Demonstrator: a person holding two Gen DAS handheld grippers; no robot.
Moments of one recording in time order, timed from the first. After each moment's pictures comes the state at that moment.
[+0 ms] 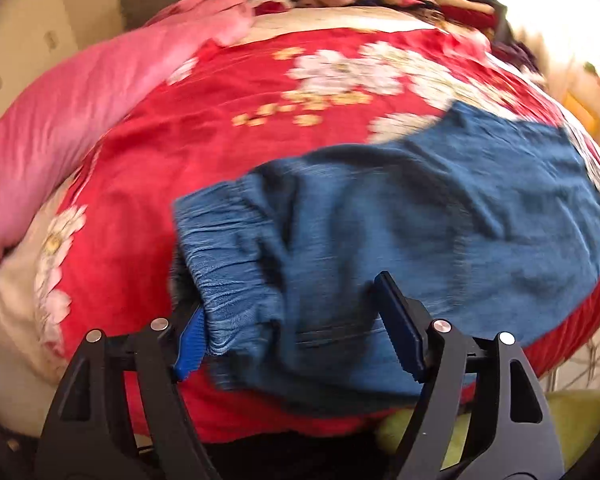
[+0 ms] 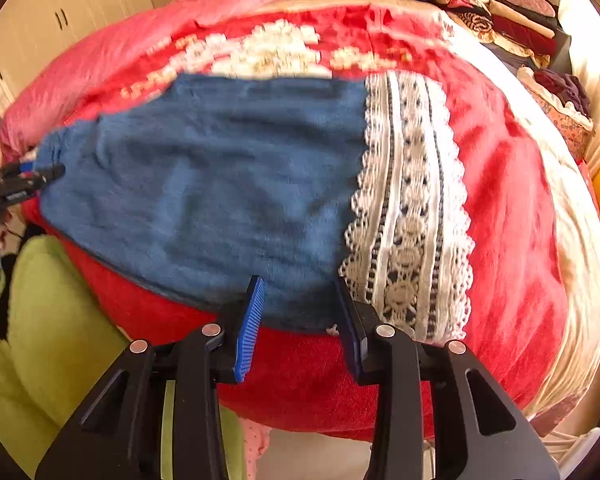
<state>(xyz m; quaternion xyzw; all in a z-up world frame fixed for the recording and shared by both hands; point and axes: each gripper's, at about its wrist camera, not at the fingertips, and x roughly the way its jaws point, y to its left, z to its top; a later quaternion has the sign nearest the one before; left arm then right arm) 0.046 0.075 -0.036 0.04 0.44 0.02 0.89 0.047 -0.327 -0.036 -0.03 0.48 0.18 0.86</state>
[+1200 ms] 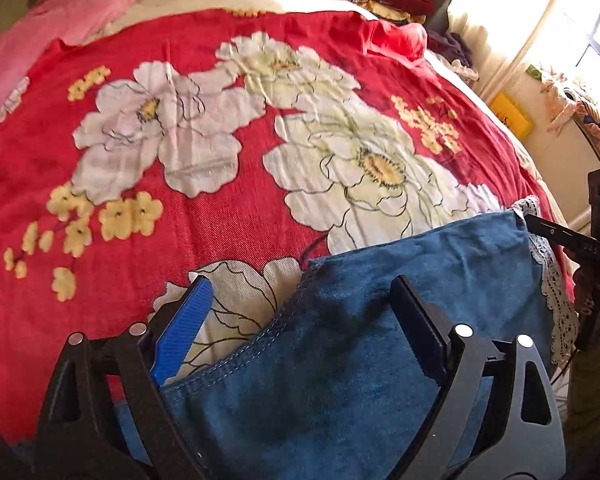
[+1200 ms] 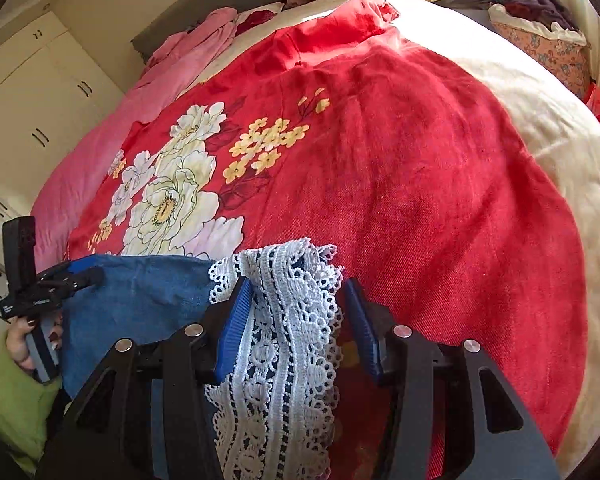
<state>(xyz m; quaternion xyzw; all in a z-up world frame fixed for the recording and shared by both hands) 0.233 -0.051 -0.056 -0.02 0.50 -0.16 0.85 0.212 -0.401 -0.065 0.15 0.48 0.19 0.84</state>
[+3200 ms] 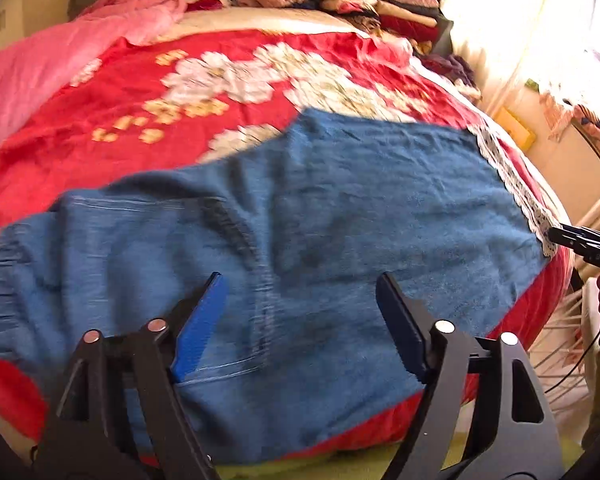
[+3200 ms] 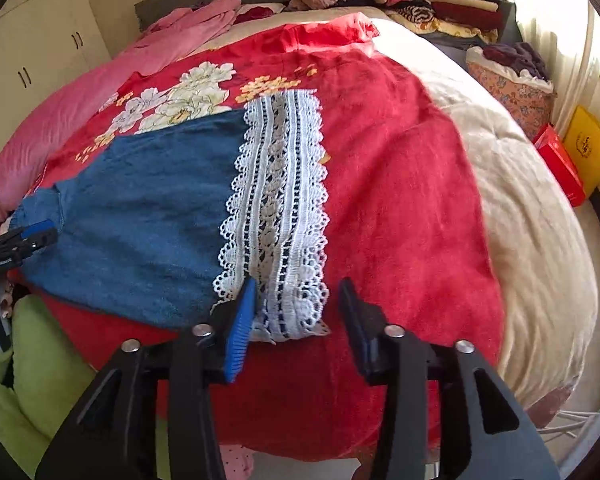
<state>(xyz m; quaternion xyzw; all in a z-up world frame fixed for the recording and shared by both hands) 0.067 -0.017 -0.037 -0.02 0.43 -0.11 0.89 0.061 -0.408 -0.033 0.02 0.45 0.10 0.89</state>
